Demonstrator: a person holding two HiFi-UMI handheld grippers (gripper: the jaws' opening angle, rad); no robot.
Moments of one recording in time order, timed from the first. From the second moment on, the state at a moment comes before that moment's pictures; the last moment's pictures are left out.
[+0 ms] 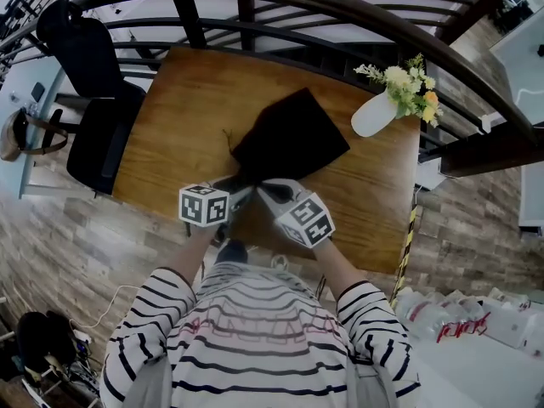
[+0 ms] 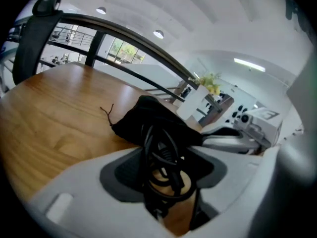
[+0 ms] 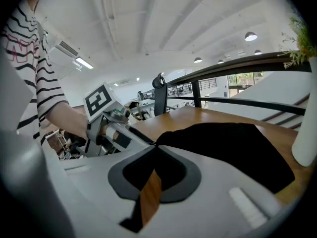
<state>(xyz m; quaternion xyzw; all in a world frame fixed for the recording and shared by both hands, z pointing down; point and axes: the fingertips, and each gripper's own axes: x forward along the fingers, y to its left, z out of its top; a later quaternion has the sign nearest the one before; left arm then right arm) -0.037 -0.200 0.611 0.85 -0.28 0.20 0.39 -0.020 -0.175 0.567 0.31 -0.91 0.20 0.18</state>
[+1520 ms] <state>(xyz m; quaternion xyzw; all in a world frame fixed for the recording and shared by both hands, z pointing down) -0.060 -0.259 0.612 0.90 -0.32 0.21 0.20 -0.035 -0.204 0.600 0.35 -0.89 0.21 0.22</state>
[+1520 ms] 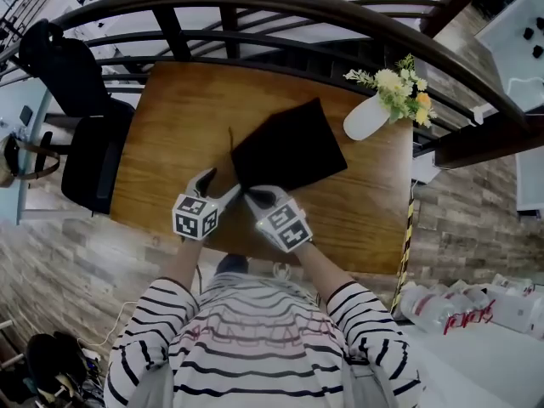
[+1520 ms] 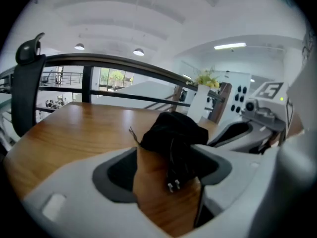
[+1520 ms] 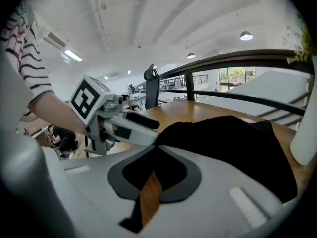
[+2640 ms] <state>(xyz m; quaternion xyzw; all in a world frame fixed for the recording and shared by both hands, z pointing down) -0.078 -0.143 0.558 0.88 -0.41 0.14 0.20 -0.023 -0.105 0.573 0.42 -0.85 0.08 0.31</state>
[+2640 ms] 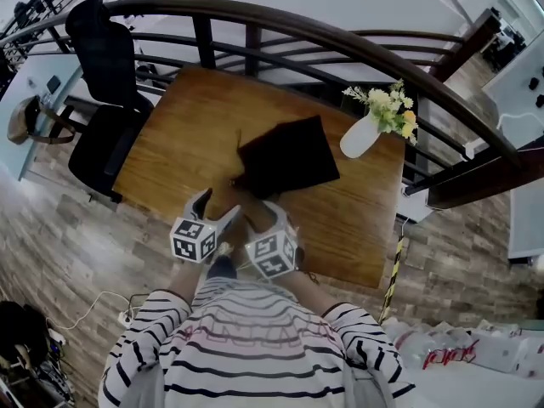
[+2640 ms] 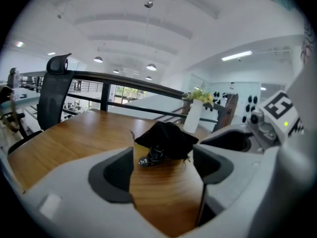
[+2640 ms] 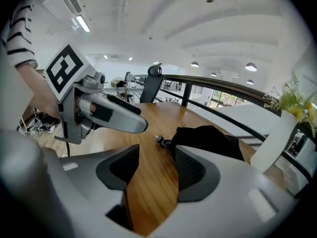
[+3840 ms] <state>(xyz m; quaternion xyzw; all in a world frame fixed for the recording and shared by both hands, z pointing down) -0.015 -0.010 0.491 0.91 -0.39 0.11 0.10 0.075 -0.004 0.483 0.50 -0.85 0.12 0.12</state>
